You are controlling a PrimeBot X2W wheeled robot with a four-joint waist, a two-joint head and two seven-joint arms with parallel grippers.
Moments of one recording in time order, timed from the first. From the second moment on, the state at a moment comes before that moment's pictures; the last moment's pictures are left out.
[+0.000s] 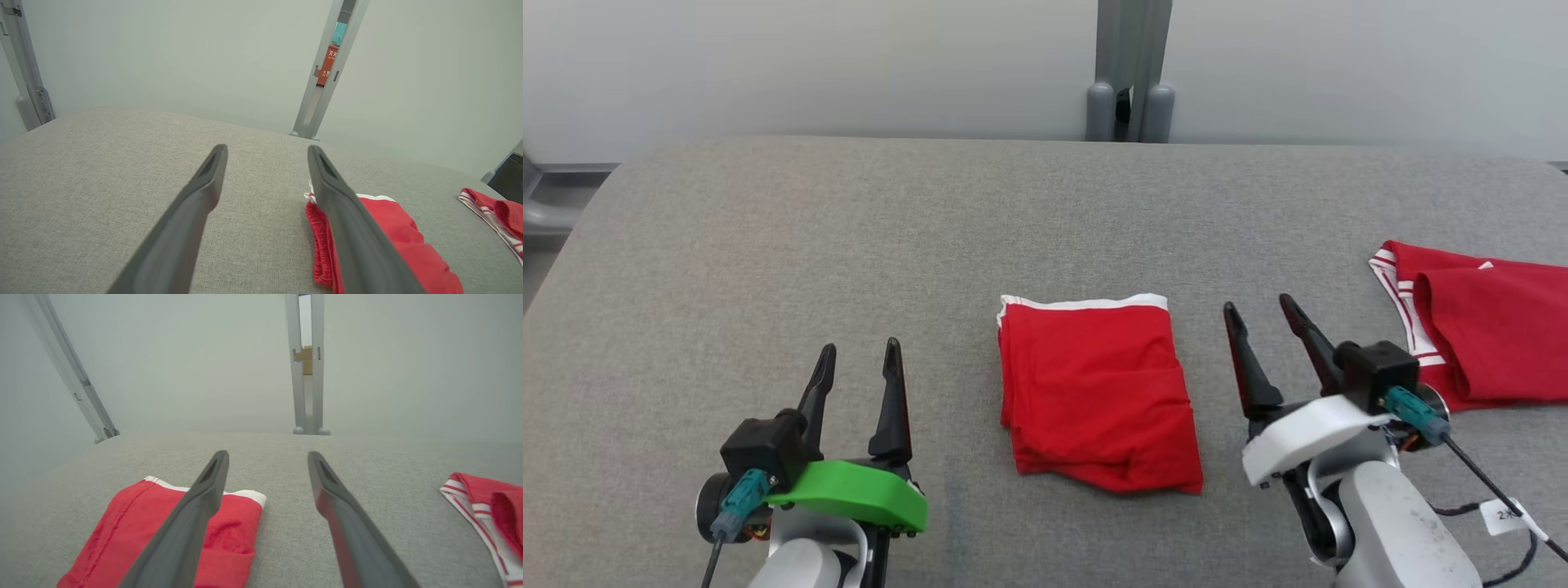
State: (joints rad) left arm -0.18 0.23 -0.48 0.16 -0.62 0.23 -0.26; right arm -0.28 -0.05 0.18 0.42 0.22 0.13 -0.26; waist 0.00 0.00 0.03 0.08
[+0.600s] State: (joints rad) left arm -0.08 0.21 -0.40 0.23 -0.53 0.20 -0.26; right arm -0.07 -0.05 0.01 0.25 0.19 0.13 -0.25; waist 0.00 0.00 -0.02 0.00
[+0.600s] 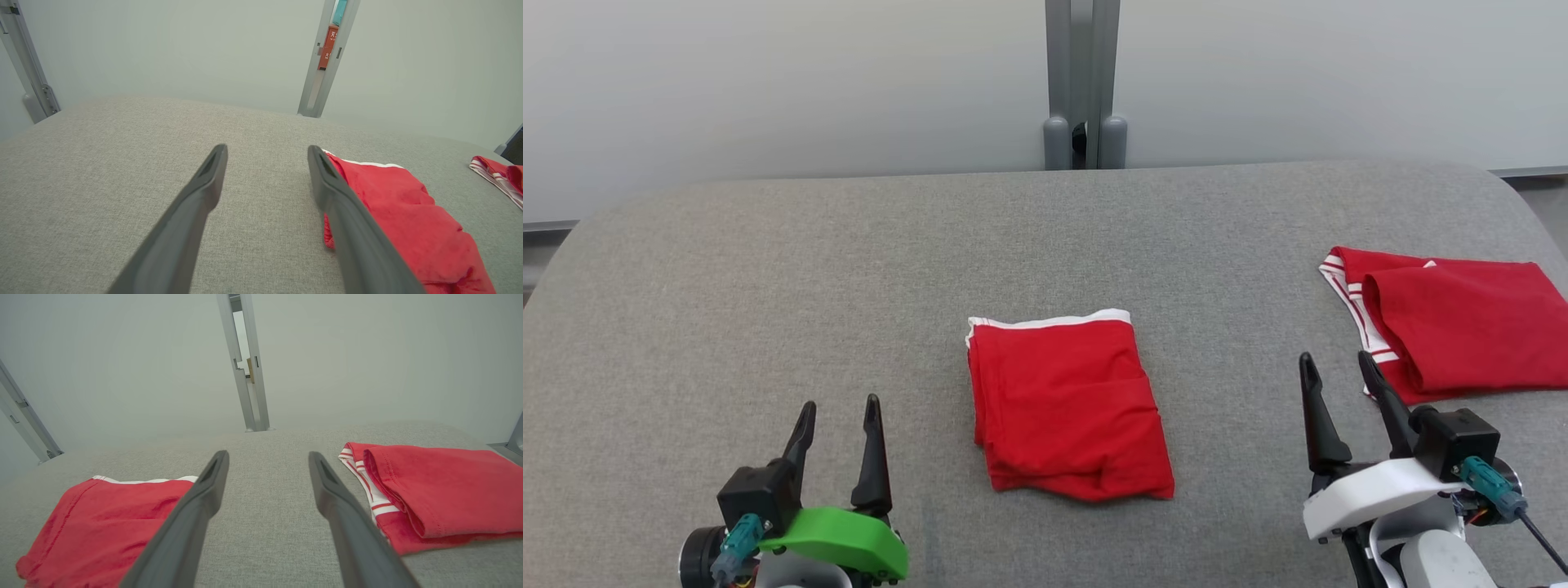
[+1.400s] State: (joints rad) left arm -0.08 0.18 -0.36 0.26 -0.49 0.16 -0.26; right arm -0.07 -0.05 0.02 0.24 0.16 0.13 -0.19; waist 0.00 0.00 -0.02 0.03
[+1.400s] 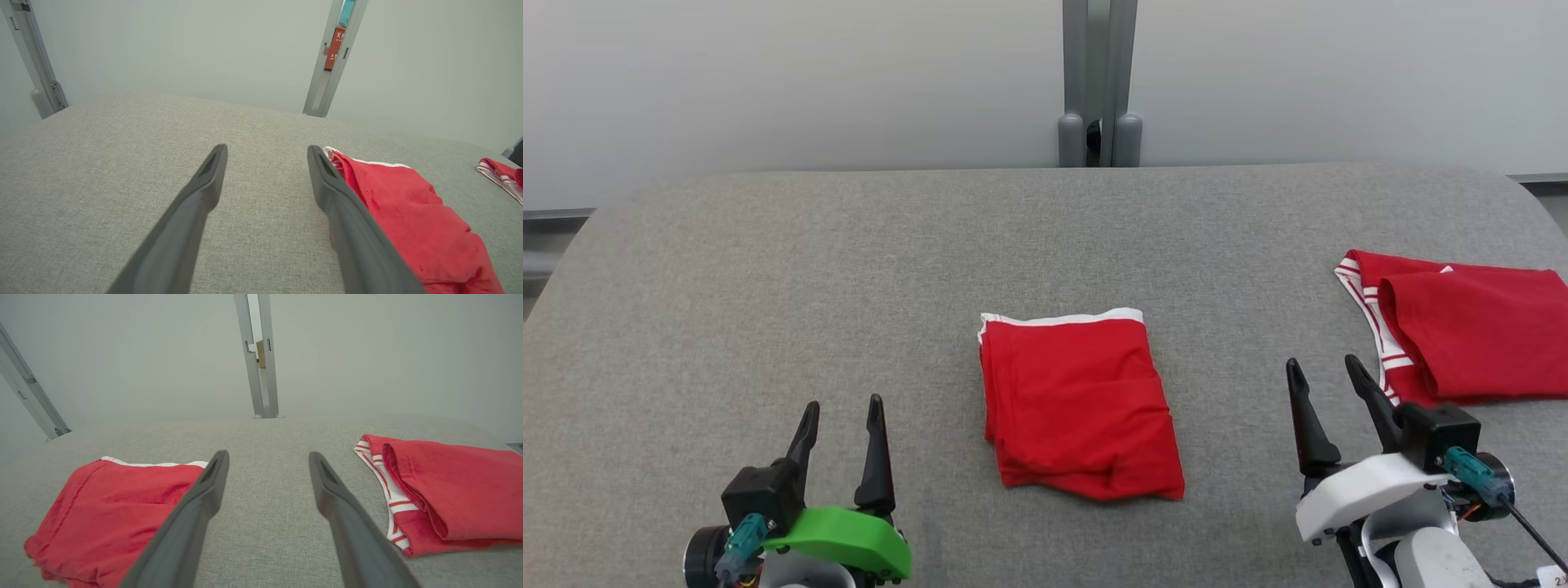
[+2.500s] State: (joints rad) left arm -0.11 0.19 -0.37 0.22 -0.48 0.15 -0.25; right arm -0.32 -0.12 0.08 0.52 0.39 0.13 0.32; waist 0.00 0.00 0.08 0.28
